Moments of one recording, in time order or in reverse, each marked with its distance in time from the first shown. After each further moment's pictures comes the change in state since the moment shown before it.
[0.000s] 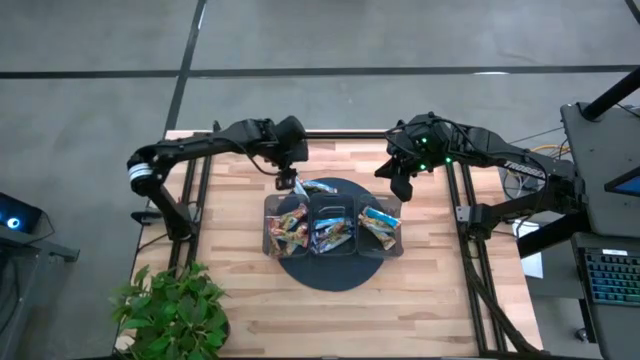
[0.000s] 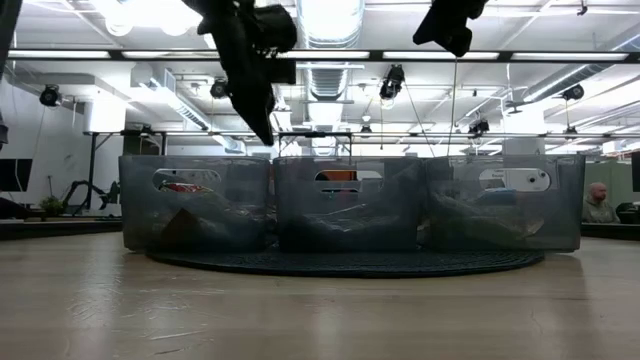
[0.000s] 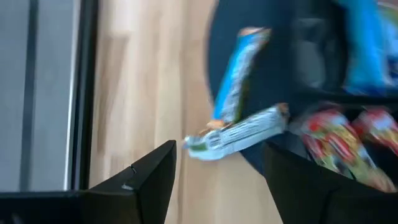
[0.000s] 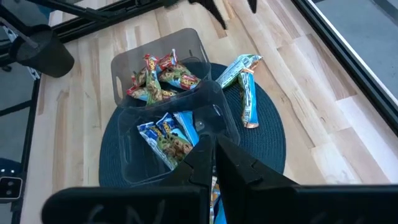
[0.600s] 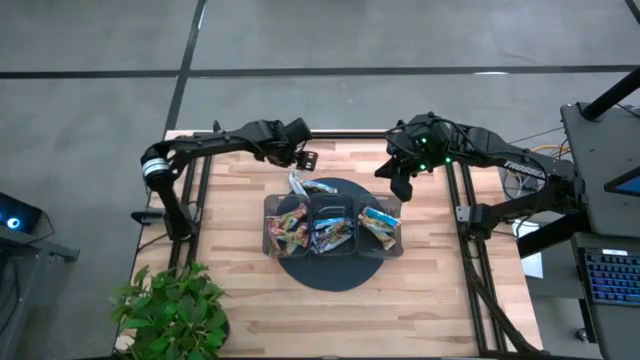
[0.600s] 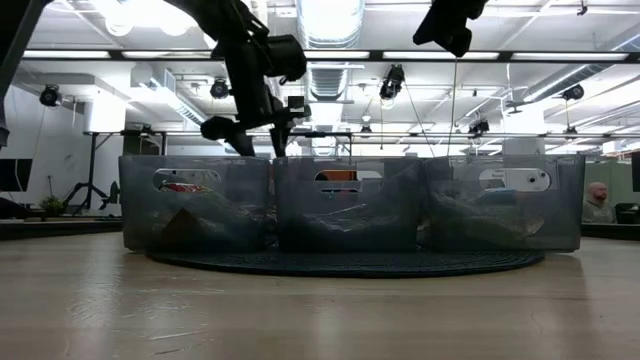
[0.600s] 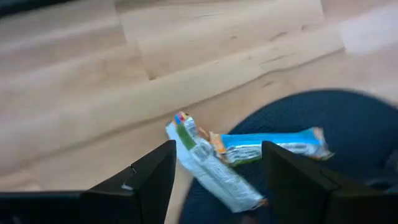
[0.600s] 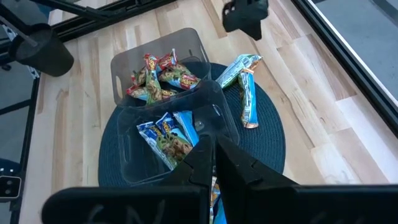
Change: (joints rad) left arm 0.033 0.113 -0.001 0.038 -0.111 -1.195; right arm 0.000 0.001 0.000 0.000 0.000 -0.005
